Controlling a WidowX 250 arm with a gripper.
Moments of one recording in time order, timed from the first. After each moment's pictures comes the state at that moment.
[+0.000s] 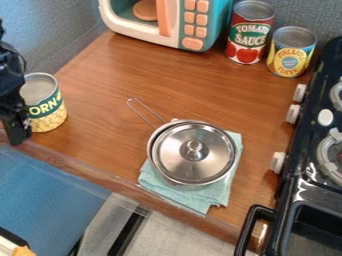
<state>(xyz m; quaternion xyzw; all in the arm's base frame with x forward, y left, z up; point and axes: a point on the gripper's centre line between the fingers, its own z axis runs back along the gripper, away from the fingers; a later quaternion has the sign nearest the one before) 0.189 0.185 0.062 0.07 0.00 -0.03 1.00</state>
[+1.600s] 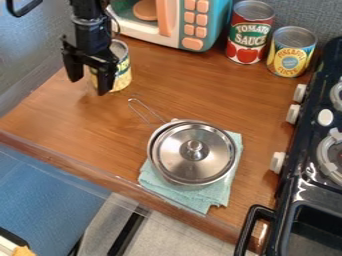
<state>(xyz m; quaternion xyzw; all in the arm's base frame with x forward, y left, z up) 0.337 0.158 0.043 0.07 0.01 -0.02 1.00</state>
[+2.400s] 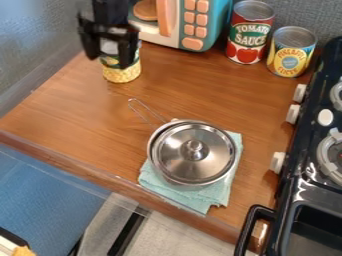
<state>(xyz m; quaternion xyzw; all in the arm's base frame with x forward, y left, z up) 0.356 0.124 0.099 0.04 -0.04 0.02 1.00</state>
